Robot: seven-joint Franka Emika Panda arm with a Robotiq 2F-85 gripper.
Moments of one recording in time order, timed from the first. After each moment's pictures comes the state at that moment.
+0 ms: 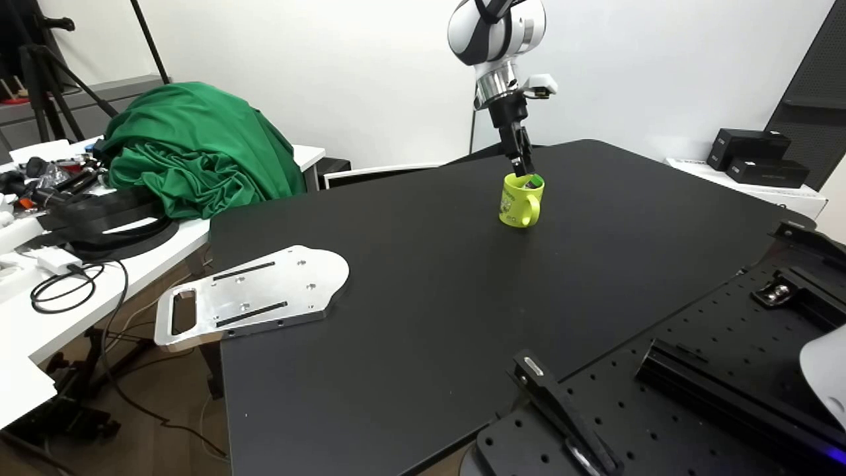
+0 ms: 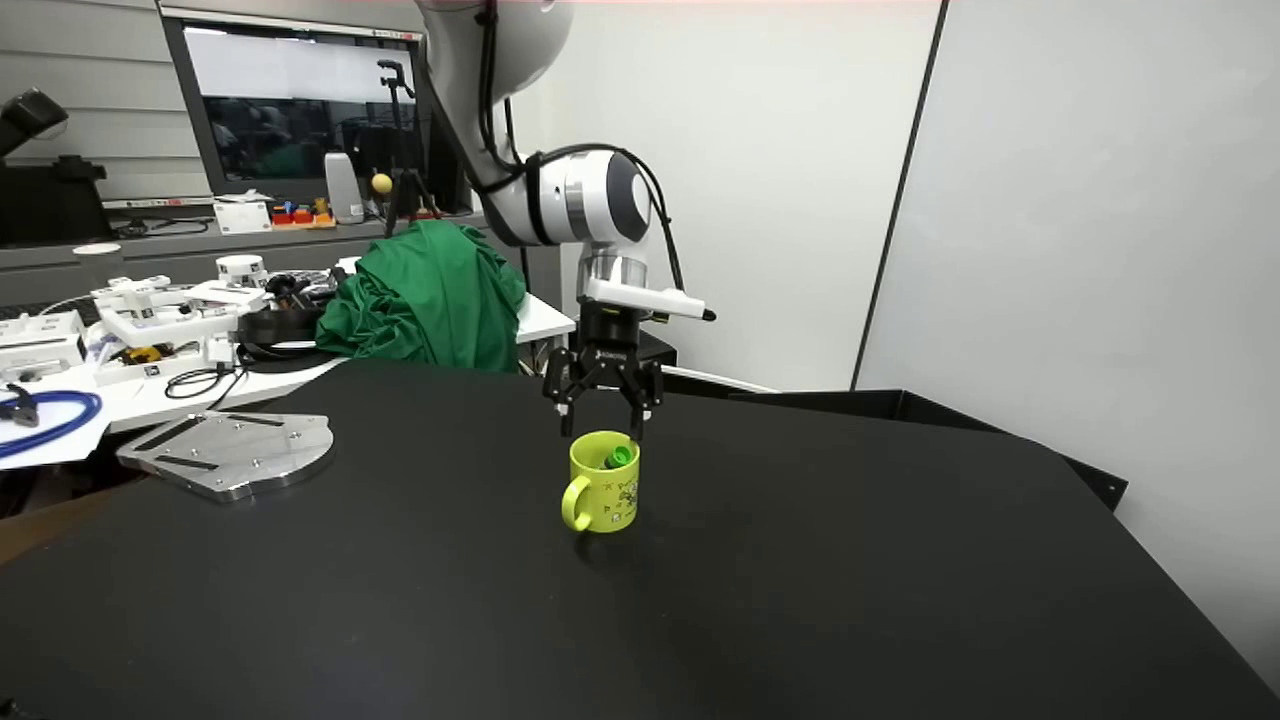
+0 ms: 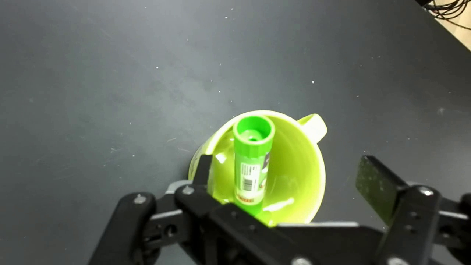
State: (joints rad) arm -0.15 1.01 -0.01 -1.33 -0.16 1.80 -0.72
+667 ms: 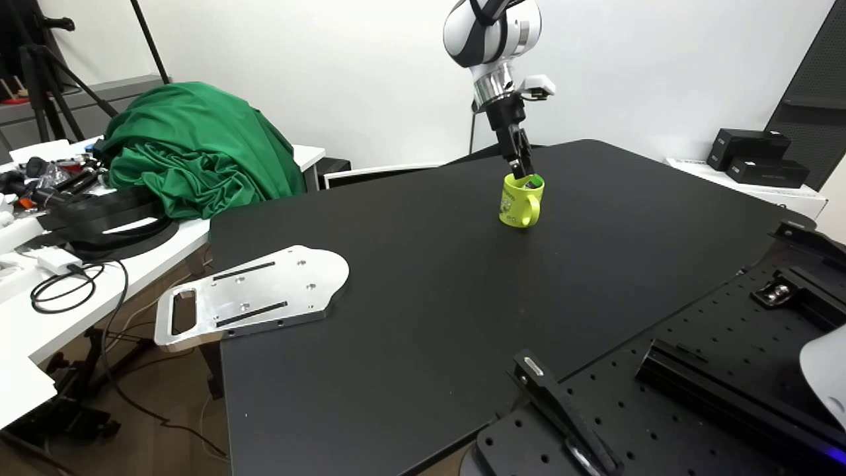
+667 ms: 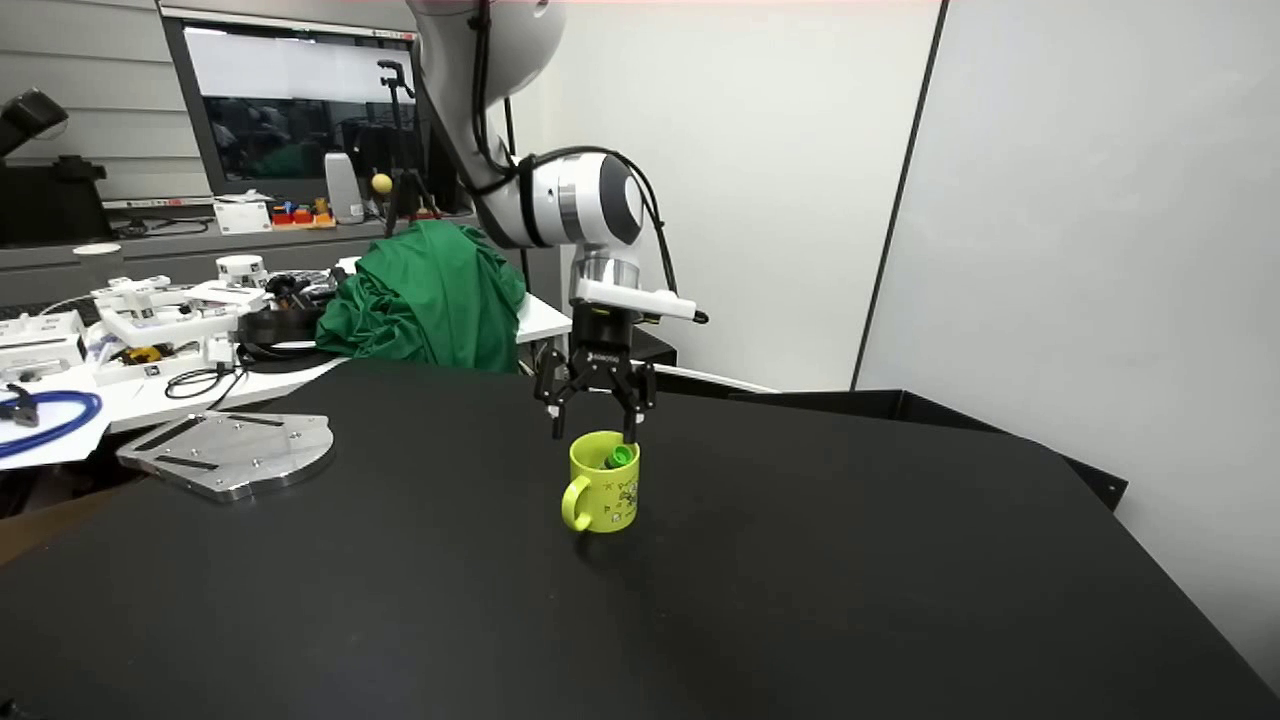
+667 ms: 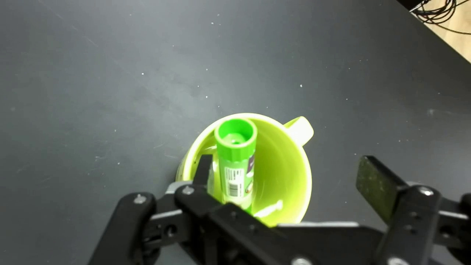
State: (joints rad) arm -0.13 1.02 -0.01 -1.33 -0.16 1.77 -0.69
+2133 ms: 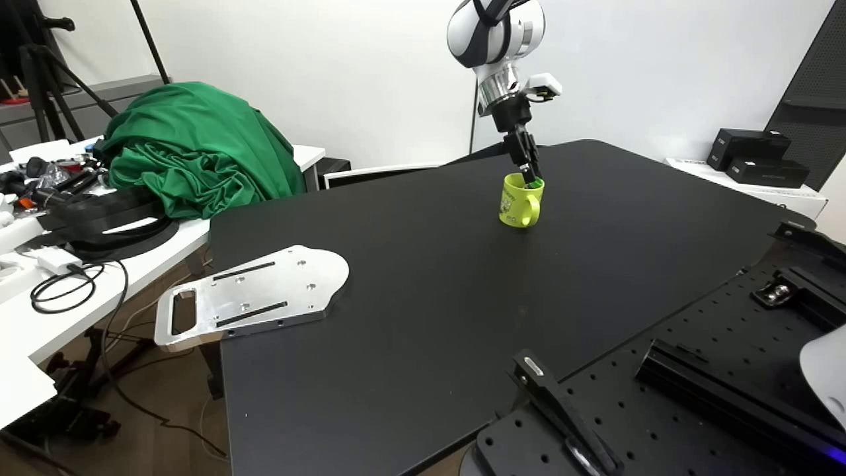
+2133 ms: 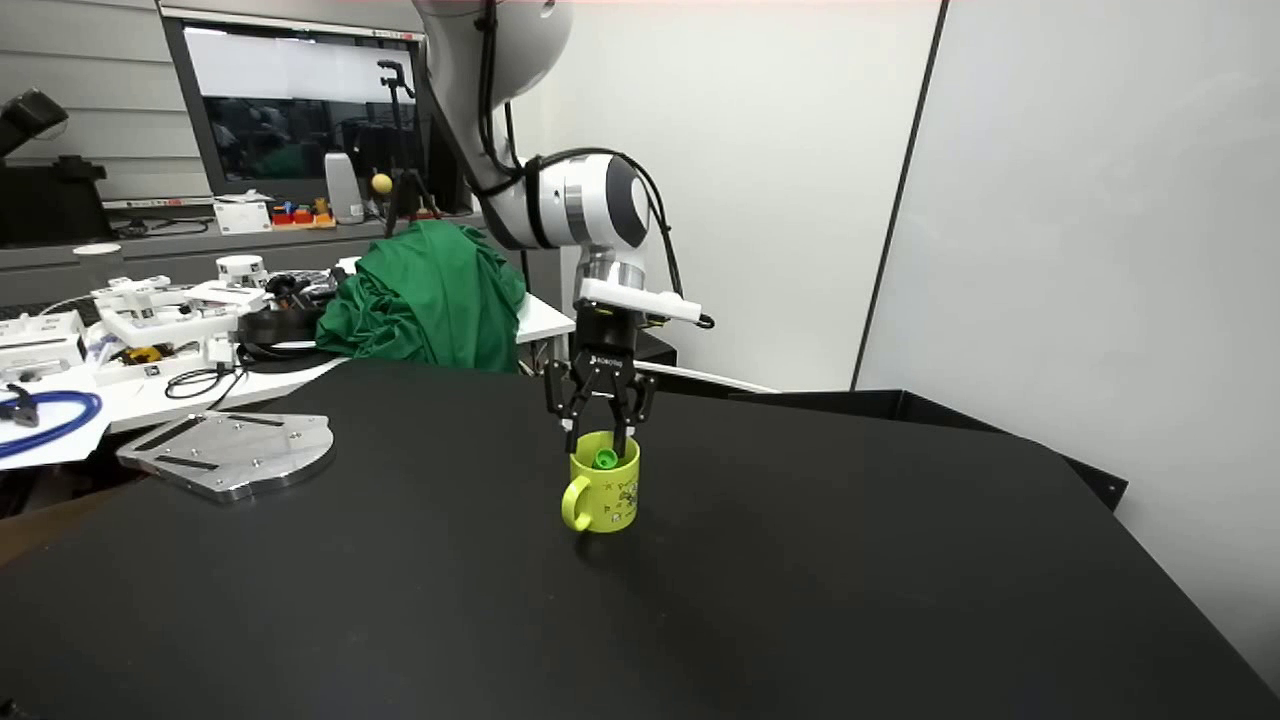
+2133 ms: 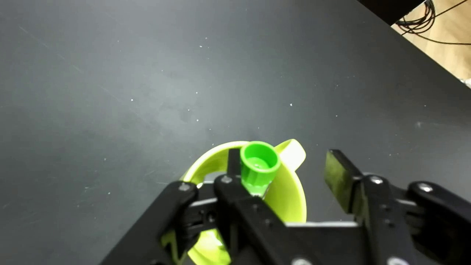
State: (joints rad) arm -0.14 1.02 -0.01 -1.33 -0.16 1.72 -0.68
